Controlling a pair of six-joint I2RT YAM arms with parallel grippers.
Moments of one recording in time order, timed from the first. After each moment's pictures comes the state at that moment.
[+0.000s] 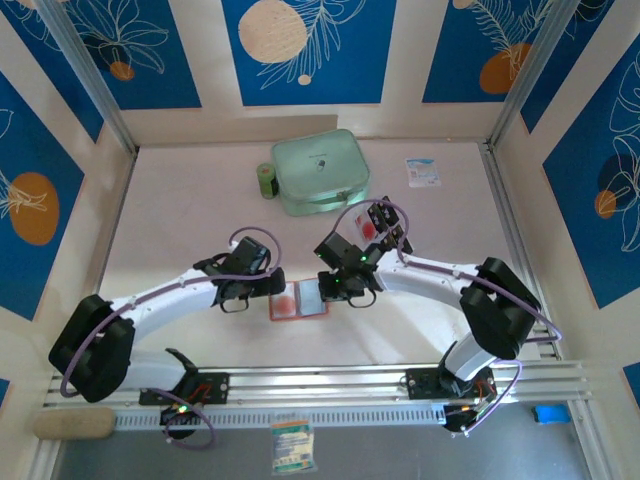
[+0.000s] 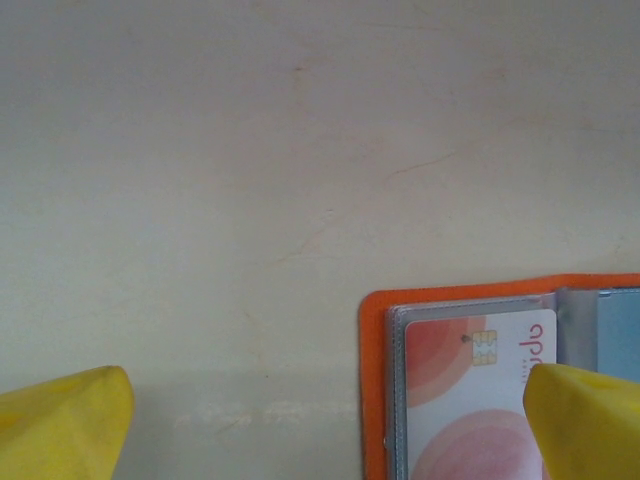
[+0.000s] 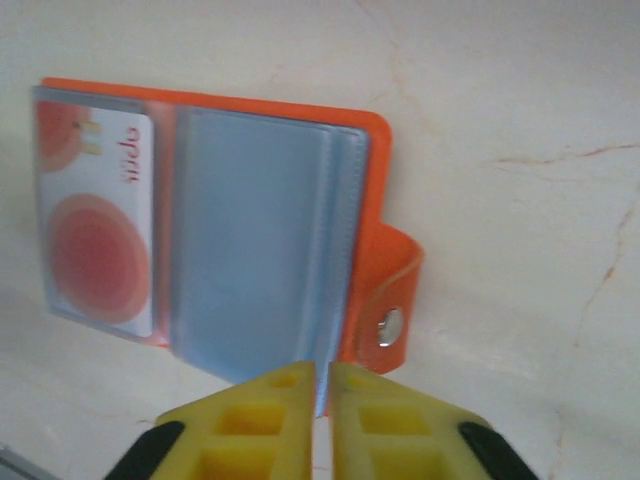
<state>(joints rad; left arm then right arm) -0.65 1.31 0.68 -0.48 -0.11 -0.73 0.89 1.57 0.98 -0.59 -0.08 0.72</state>
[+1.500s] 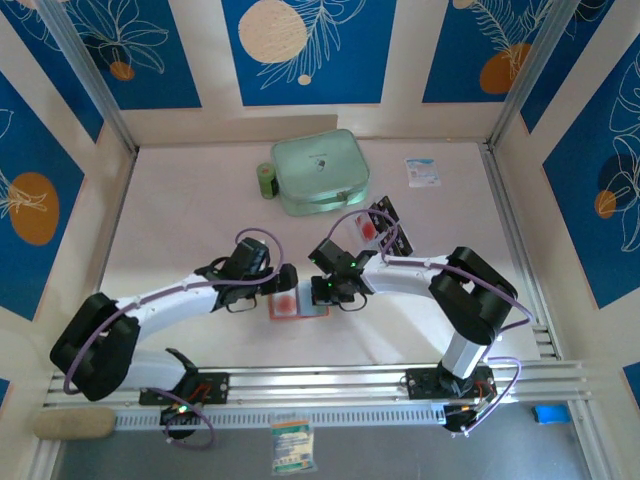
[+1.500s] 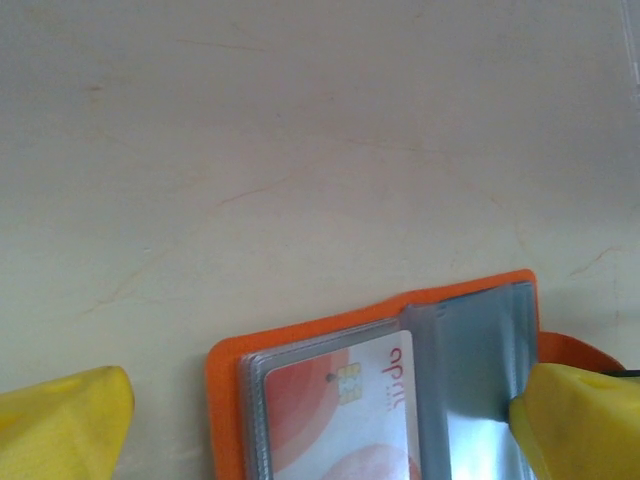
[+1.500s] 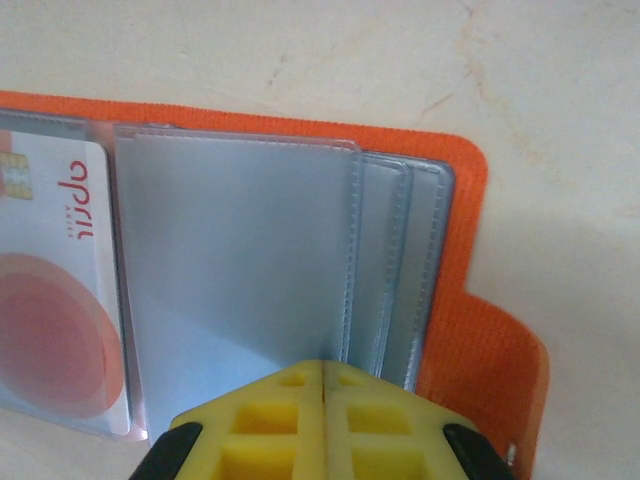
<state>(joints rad) -0.65 1.33 0.60 -0.18 0.06 -0.76 0.89 1.70 0.92 -0.39 -0.15 0.78</state>
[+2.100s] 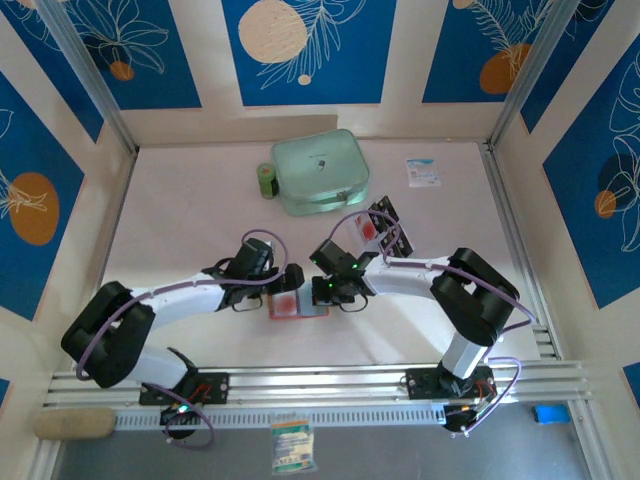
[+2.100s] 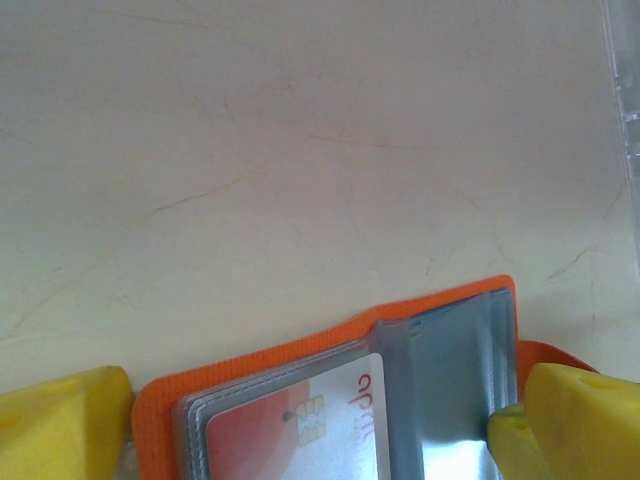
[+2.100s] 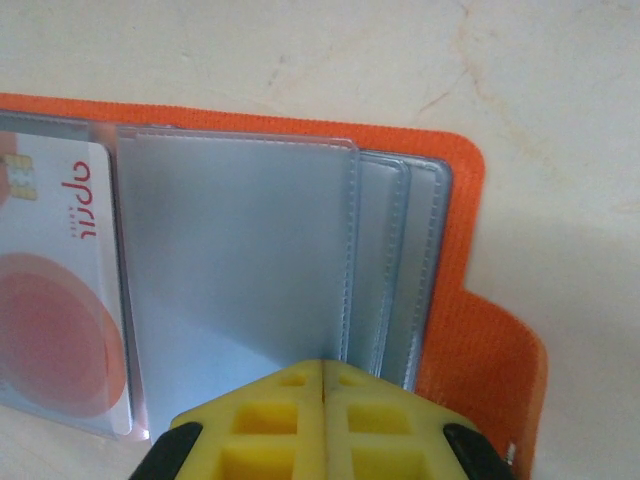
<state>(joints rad) -0.65 1.40 0.59 -0.08 0.12 -0.79 0.89 1.69 0.90 -0.36 -0.15 0.79</state>
